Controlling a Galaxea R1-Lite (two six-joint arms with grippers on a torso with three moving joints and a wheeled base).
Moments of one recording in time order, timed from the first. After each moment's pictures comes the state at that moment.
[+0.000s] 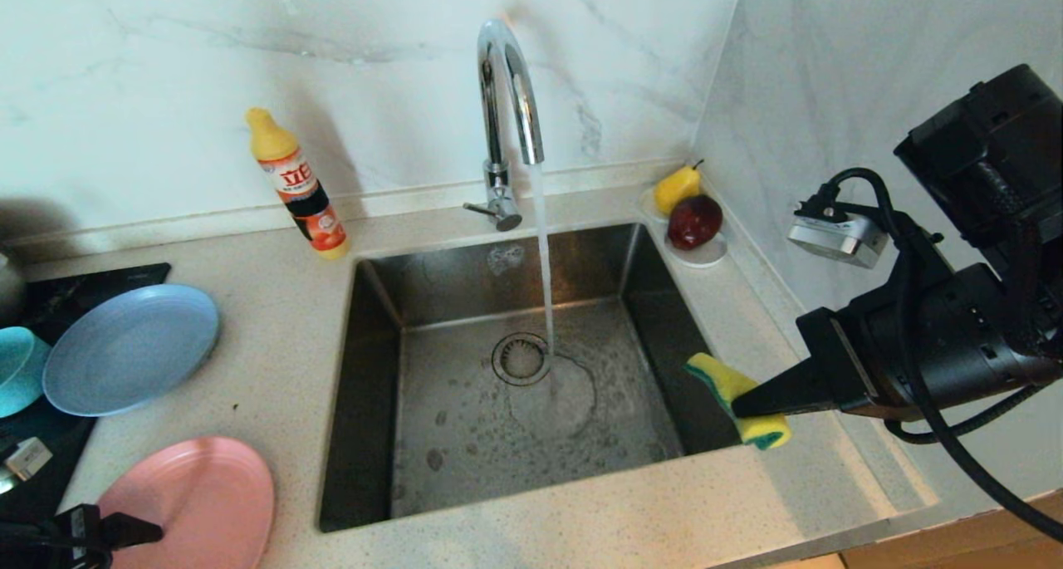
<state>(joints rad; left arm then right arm) 0.67 1.62 -0.54 0.05 -0.25 0.08 0.60 1.53 -1.47 0.75 0.31 0.47</state>
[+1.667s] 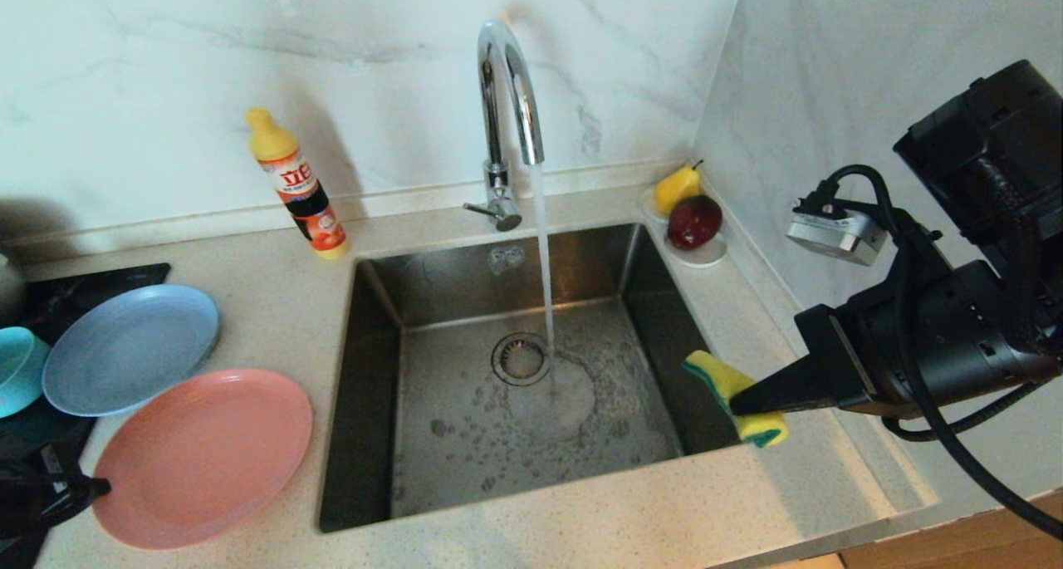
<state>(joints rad) 0.67 1.51 -0.61 -0.03 -0.37 -0.13 0.61 1.54 -1.47 0.75 0.31 0.47</state>
